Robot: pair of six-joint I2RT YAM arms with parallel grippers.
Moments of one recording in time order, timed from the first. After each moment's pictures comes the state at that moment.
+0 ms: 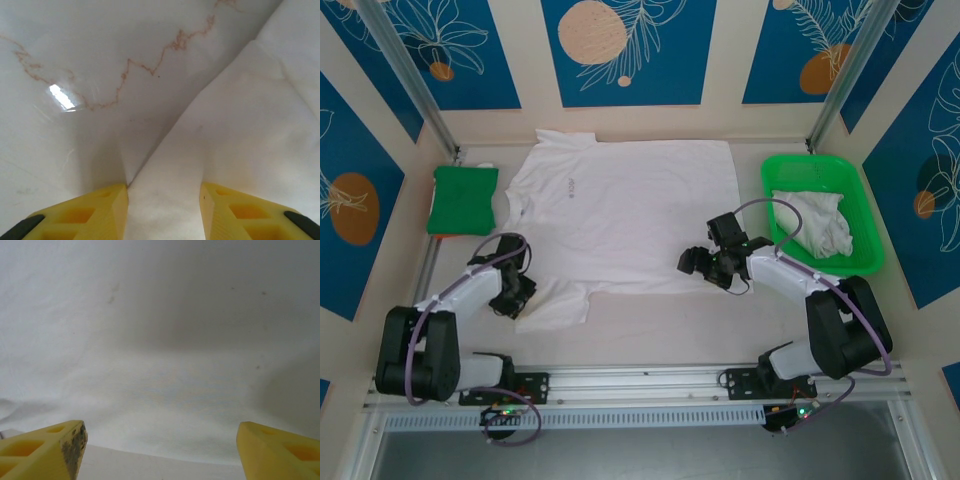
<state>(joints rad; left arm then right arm) -0.12 1.31 0.61 -0.74 -0.10 -1.14 0.39 1.40 0.75 -0.50 -0.23 0.71</state>
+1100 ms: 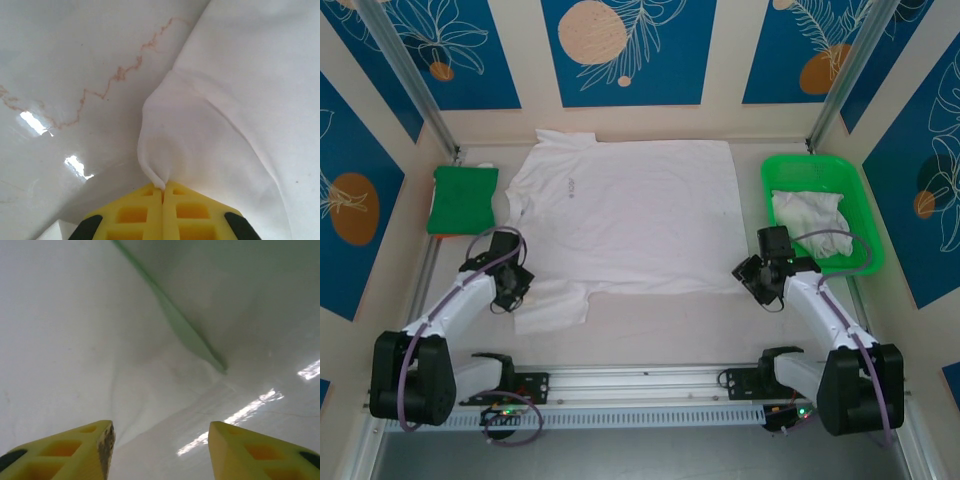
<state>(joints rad) -0.12 1.18 0.62 -0.71 -0.11 -1.08 0.07 1.09 0.61 -0.73 -0.06 0.93</state>
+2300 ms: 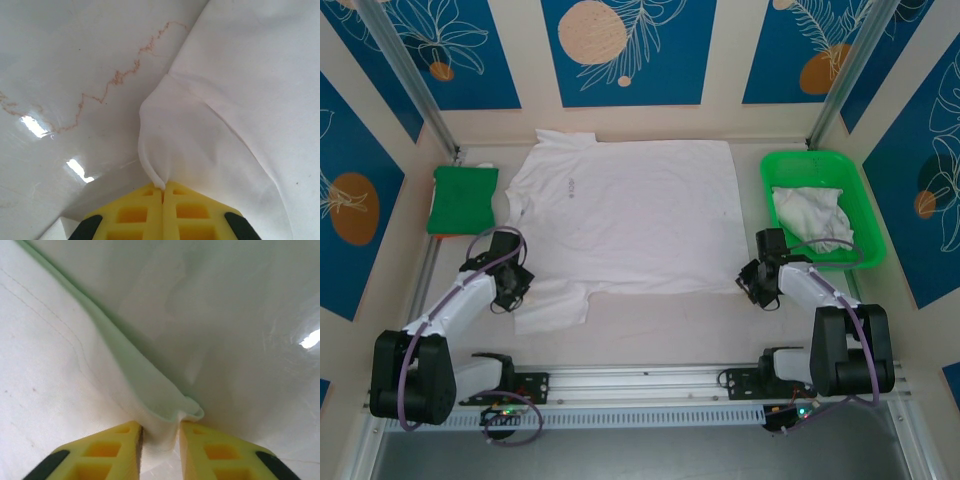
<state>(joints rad) -0.12 1.18 0.62 -0.70 -0.11 -1.07 0.03 1.27 0.57 -0.59 -0.09 0.97</state>
